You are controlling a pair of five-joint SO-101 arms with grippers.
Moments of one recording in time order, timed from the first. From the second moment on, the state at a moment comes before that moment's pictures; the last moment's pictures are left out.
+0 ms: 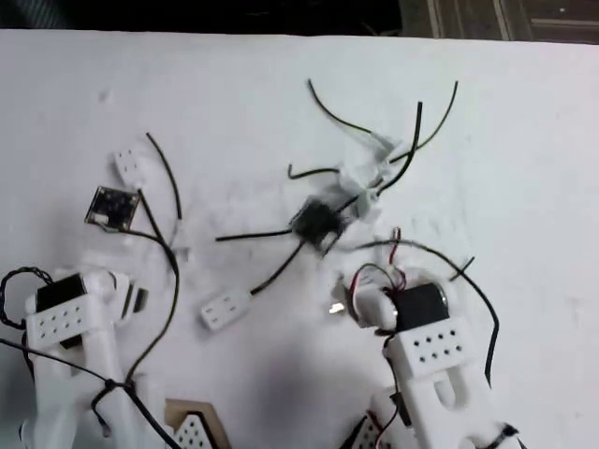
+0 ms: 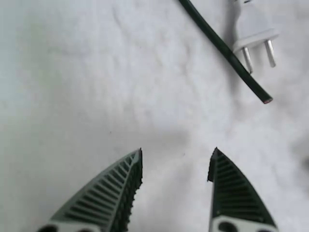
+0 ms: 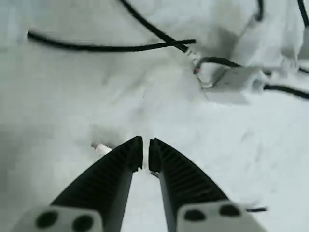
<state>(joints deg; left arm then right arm) -29.4 -42.2 67.9 54.8 -33.9 -18.5 -55.3 58.8 63.7 23.9</state>
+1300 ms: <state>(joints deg) -29.4 -42.2 67.9 54.8 -33.9 -17.4 3.9 27.9 78.6 -39.1</state>
